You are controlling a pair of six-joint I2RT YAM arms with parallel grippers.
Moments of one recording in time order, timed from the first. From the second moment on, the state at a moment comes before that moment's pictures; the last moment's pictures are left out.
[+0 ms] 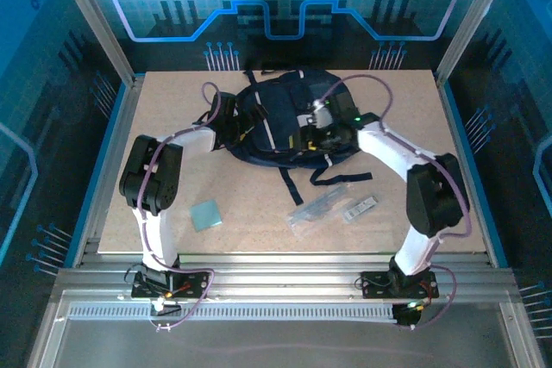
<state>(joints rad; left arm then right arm) -0.26 1.96 1.25 0.00 0.25 -0.92 0.36 1.72 1.28 -0.52 -0.45 0.41</state>
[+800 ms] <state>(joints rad) -0.46 1.84 1.32 -0.33 0.23 -0.49 0.21 1.98 1.31 -0.33 -0.09 0.96</state>
